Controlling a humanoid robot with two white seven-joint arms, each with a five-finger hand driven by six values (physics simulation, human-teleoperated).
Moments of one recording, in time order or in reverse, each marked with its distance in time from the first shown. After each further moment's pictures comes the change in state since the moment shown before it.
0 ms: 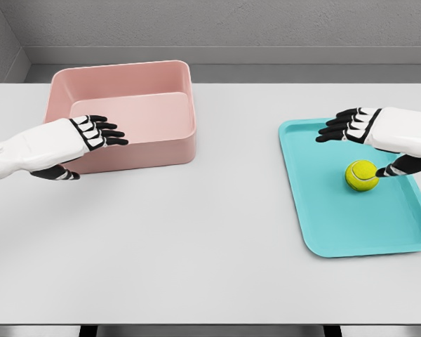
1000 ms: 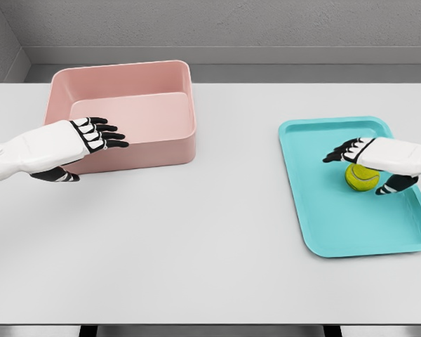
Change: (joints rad) left arm 0.005 0.005 -0.002 -0.009 -0.001 0.000 -0.001; right arm 0.012 0.185 0.122 0.344 0.201 0.000 -0.012
